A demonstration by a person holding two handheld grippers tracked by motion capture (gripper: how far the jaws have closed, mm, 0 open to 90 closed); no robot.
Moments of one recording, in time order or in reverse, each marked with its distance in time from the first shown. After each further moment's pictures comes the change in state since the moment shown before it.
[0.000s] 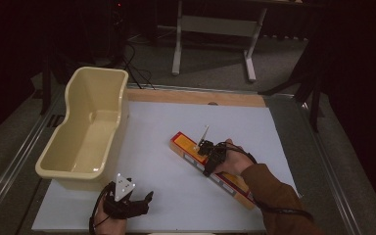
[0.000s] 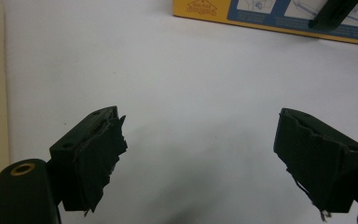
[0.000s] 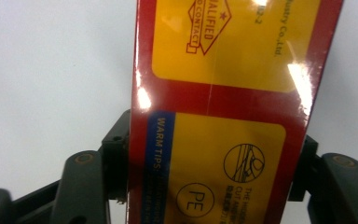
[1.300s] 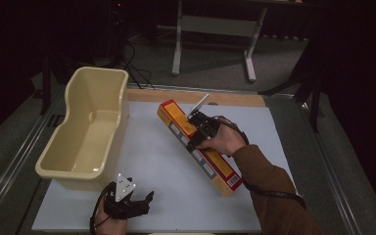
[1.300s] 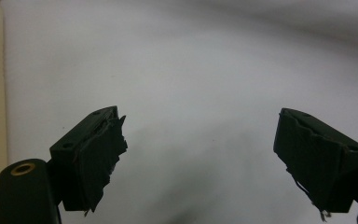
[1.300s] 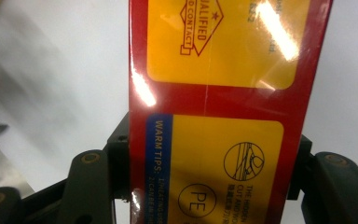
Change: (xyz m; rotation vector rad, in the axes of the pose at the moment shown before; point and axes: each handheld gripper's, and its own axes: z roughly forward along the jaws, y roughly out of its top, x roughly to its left) left arm -0.002 0.001 -0.001 -0.012 0.000 0.004; right arm 0.000 0.050 -0.085 -0.203 0.118 0.220
